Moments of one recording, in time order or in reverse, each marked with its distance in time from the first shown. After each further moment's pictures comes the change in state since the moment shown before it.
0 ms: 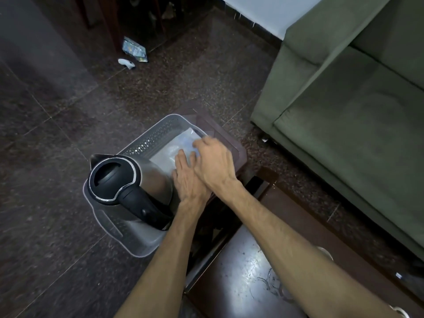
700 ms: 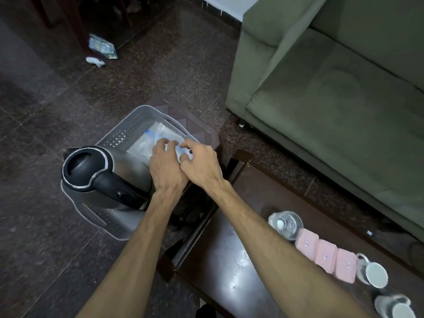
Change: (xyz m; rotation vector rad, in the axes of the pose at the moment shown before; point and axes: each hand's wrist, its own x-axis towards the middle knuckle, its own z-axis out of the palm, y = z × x) left_hand -0.033 0.012 -0.034 -0.129 0.121 0.132; right_hand -0.063 0.007 -0.036 0.455 -0.078 0.377
